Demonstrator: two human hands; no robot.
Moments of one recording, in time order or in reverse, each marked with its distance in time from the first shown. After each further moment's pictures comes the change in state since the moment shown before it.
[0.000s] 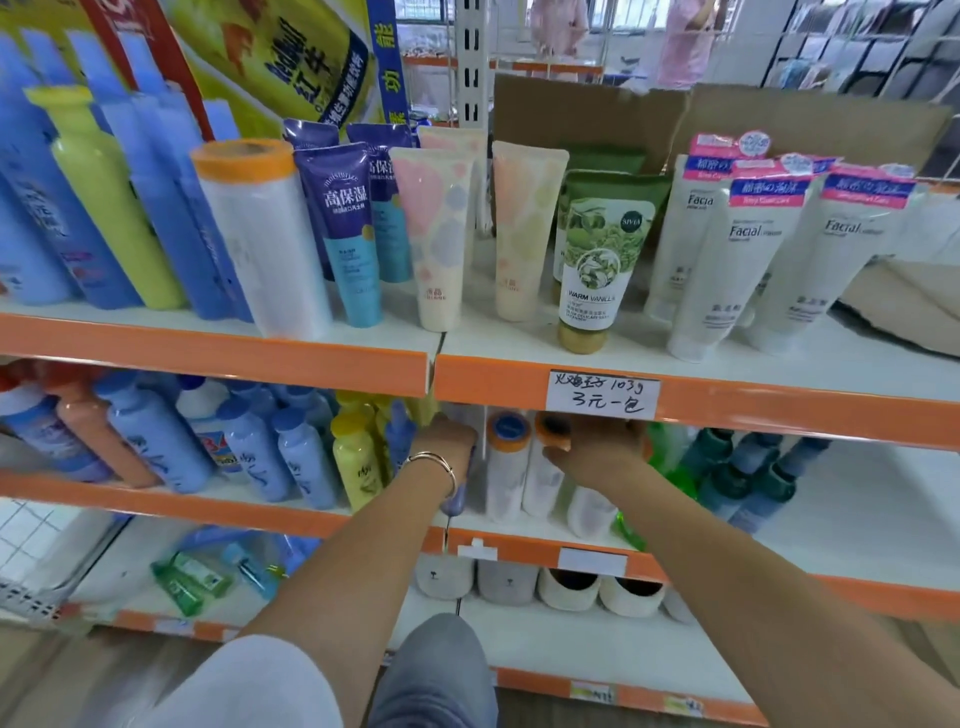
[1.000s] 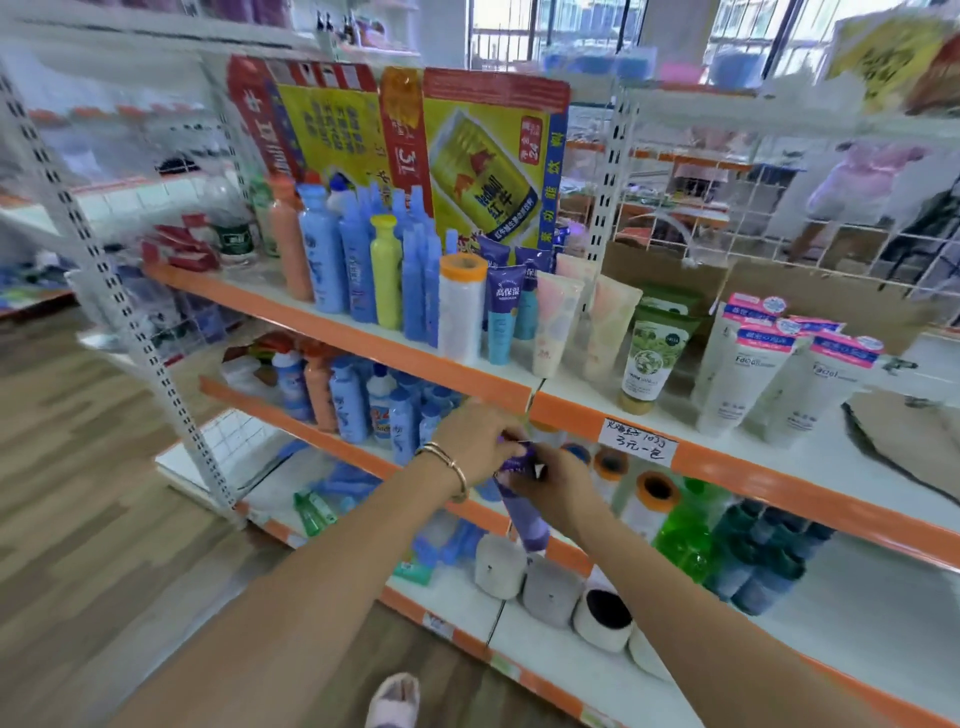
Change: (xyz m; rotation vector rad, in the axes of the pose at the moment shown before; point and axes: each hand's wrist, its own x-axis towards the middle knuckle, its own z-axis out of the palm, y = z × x) left_hand -0.264 0.007 -0.140 -0.488 0.426 0.018; right_hand -0.189 -0.090 -0.129 0.736 -0.185 -0.462
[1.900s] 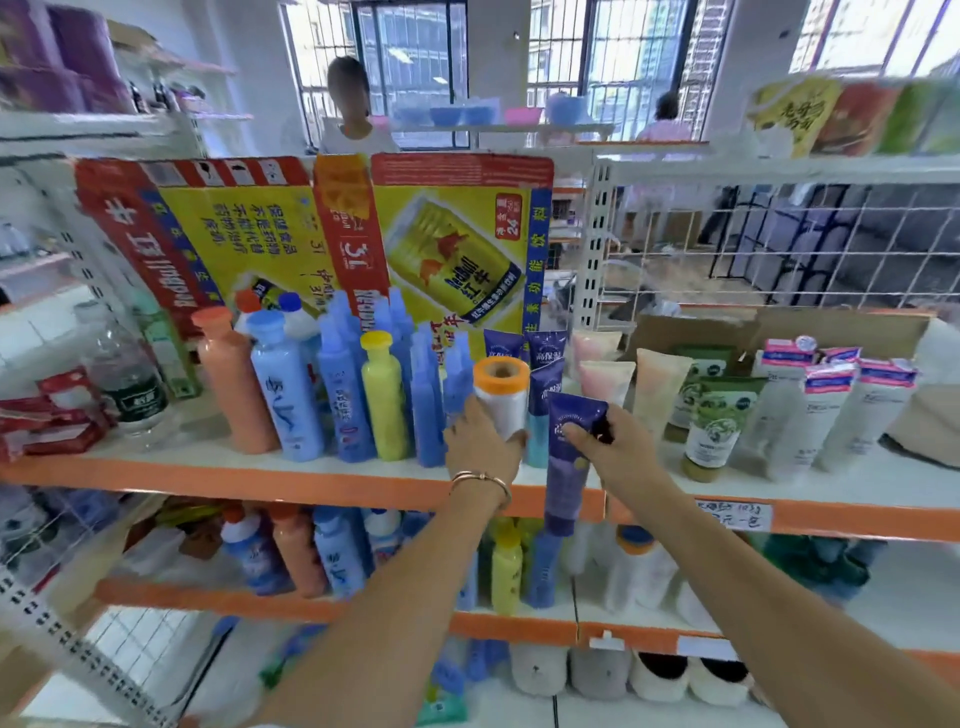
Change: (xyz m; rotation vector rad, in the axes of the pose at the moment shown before) left_hand 0.168 -0.116 -0.063 -0.263 0.175 -0.157; right_hand 0.152 -0.091 0.003 0.274 0.612 0.117
